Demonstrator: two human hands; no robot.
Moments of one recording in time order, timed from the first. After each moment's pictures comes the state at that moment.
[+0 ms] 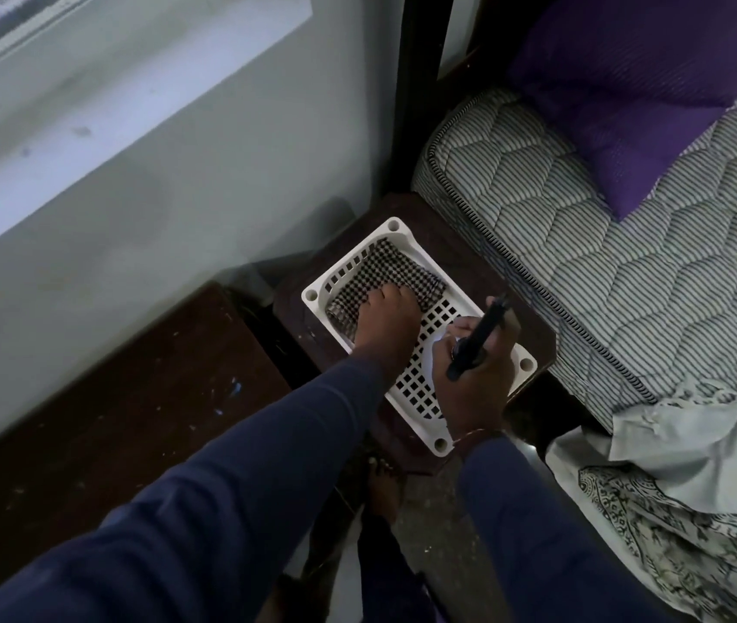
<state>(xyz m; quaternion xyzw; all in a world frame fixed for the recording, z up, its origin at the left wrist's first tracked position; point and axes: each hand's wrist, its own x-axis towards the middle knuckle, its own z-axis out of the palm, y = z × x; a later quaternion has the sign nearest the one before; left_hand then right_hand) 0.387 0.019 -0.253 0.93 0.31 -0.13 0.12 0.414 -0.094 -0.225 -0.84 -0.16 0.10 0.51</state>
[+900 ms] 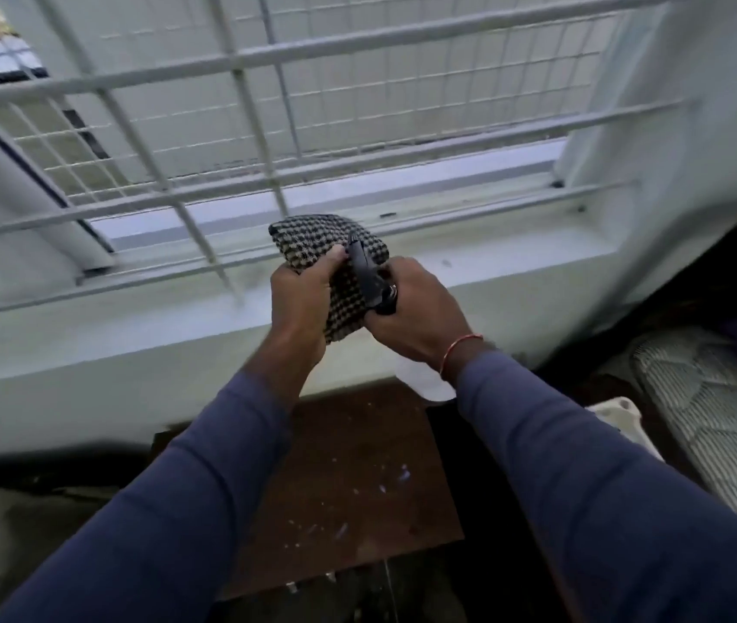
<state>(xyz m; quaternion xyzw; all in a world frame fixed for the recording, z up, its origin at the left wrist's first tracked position) 0.065 0.232 0.006 0.33 0.55 0.47 0.60 0.190 0.205 -0.023 -0.67 -0.64 0.21 0.31</state>
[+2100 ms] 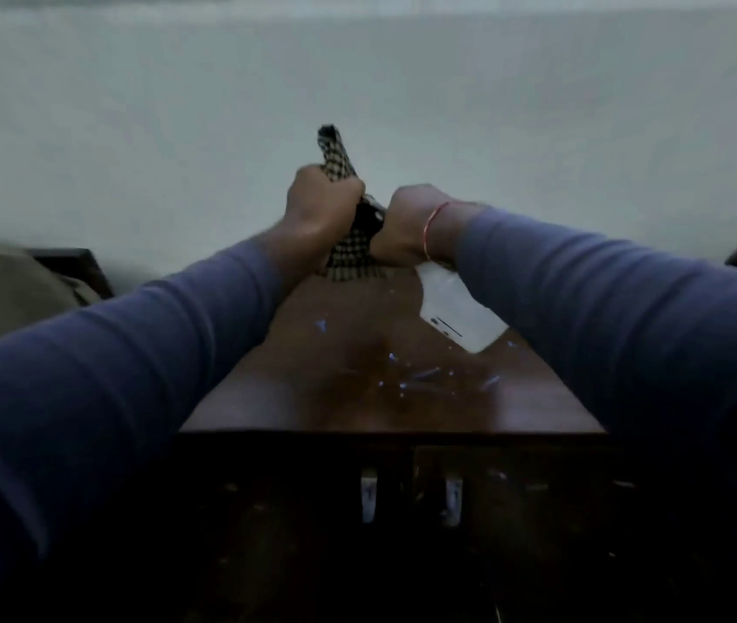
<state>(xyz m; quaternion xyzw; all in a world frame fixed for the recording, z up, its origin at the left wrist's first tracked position) -0.158 0.154 -0.375 0.56 0.57 0.54 0.27 -0.042 0.124 -0.359 -0.65 -0.75 0.02 0.13</state>
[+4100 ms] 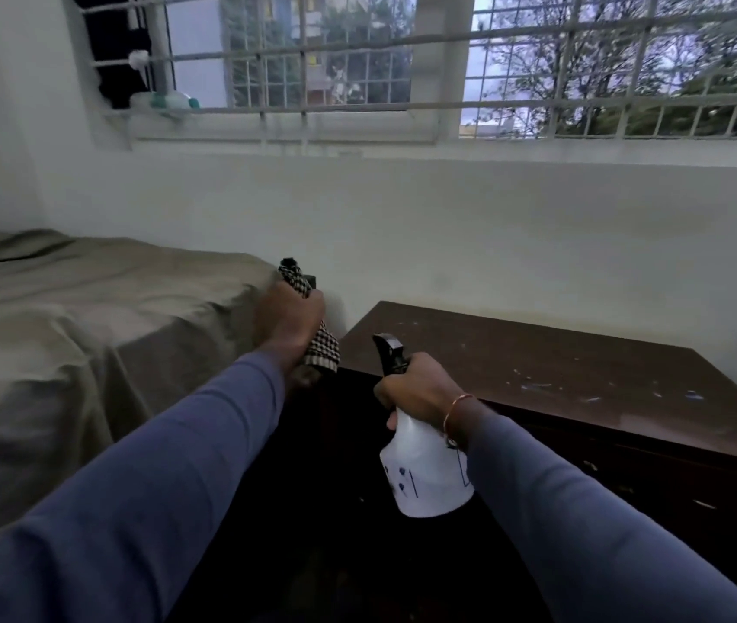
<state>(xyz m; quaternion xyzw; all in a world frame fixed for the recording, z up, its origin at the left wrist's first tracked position) -0.354 -0.056 -0.408 0.40 0.76 0.51 0.02 -0.173 -0.060 -0.452 -0.50 -0.73 0.40 0.25</state>
